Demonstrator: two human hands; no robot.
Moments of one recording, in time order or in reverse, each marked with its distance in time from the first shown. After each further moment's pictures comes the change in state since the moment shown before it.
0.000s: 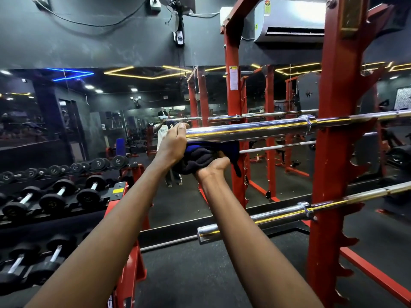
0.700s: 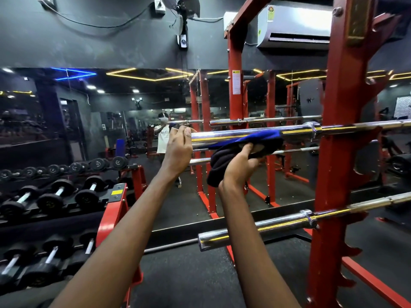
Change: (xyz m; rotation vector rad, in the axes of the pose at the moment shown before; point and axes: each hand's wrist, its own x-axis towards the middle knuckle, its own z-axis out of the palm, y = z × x) left_hand -0.005 -0.010 0.009 0.001 0.079 0.132; right_hand -0.008 -0.033 -0.014 -0.526 0.203 -0.720
